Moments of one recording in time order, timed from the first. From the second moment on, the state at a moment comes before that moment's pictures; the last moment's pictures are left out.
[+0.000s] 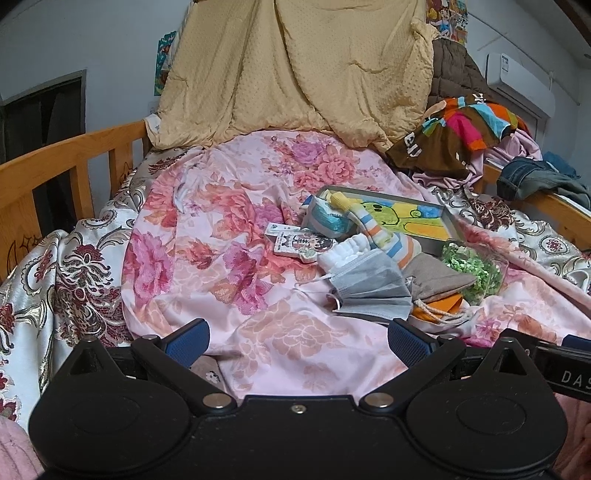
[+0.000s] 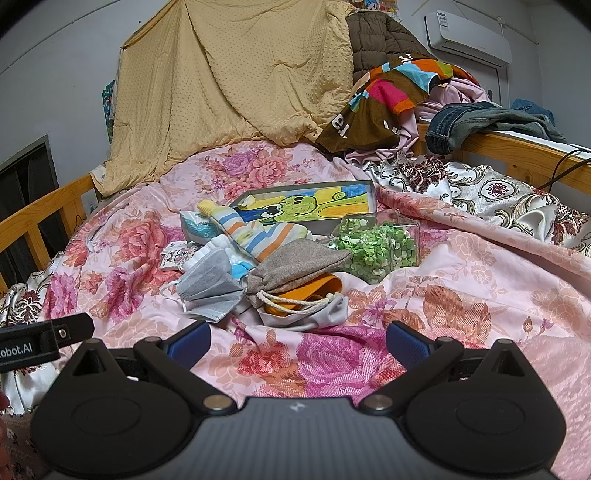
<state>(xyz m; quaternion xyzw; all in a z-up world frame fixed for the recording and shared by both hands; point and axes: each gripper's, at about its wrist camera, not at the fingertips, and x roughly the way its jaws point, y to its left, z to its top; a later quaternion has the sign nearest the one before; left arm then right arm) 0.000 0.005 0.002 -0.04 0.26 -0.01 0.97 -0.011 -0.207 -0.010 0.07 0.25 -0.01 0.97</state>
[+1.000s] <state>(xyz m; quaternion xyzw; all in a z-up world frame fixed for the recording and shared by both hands) 0.070 -0.003 -0.015 -0.06 0.32 -0.05 0.94 0.064 -0.232 -0.018 0.10 0.31 0.04 0.94</state>
